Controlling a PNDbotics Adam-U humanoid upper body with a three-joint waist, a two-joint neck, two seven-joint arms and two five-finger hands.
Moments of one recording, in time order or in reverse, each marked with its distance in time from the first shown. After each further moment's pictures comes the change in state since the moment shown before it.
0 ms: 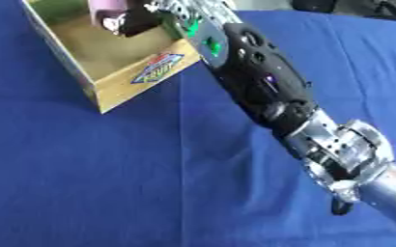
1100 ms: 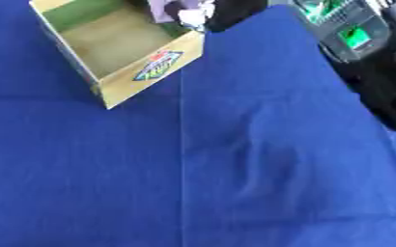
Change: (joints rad) left arm 0.068 0.000 0.016 0.000 -0.024 0.014 0.023; right arm 0.118 -0.268 0.107 -0.530 -0.299 0.165 0.185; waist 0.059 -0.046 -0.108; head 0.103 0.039
